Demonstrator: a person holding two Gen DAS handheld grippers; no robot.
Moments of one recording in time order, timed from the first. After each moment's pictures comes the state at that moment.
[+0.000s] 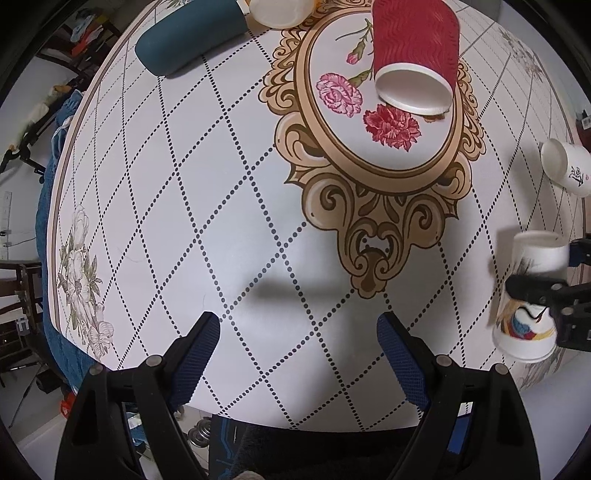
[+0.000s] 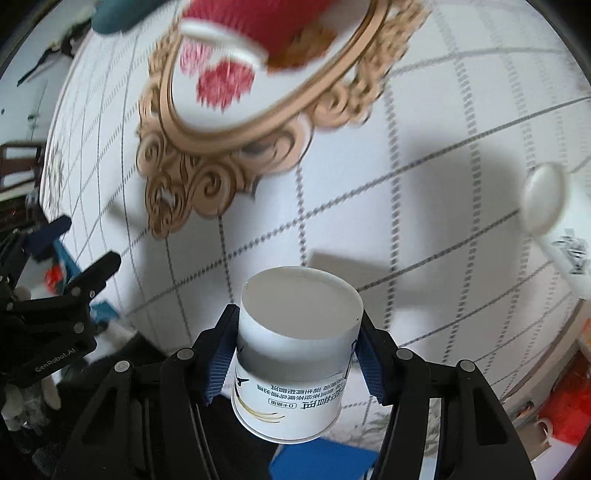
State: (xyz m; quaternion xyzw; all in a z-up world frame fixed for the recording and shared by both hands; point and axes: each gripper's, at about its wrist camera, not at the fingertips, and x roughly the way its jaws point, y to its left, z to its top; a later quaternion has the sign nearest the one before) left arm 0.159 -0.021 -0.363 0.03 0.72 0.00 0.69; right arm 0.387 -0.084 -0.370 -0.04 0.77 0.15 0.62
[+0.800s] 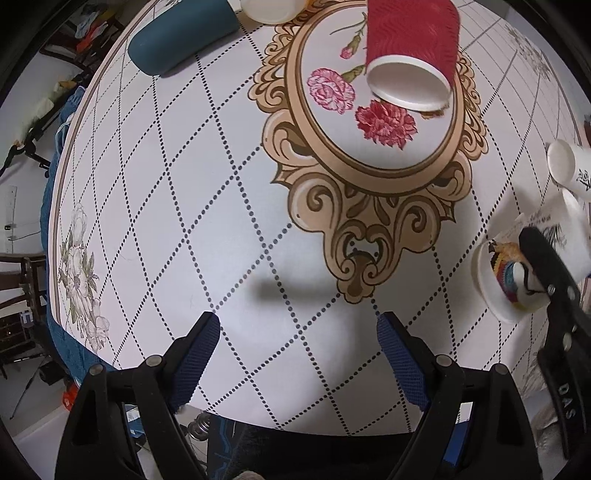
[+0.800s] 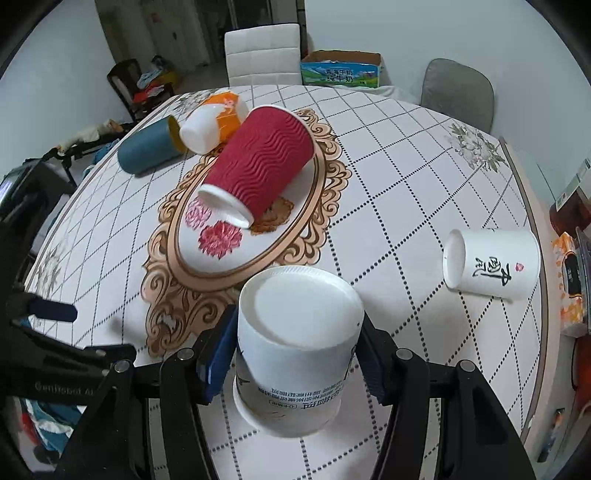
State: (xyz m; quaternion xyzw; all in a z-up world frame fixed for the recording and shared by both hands) left arm 0.164 -0.029 -0.378 0.04 0.72 0.02 0.69; right arm 0.343 -0.103 -0.327 -0.02 0.51 0.08 0.86
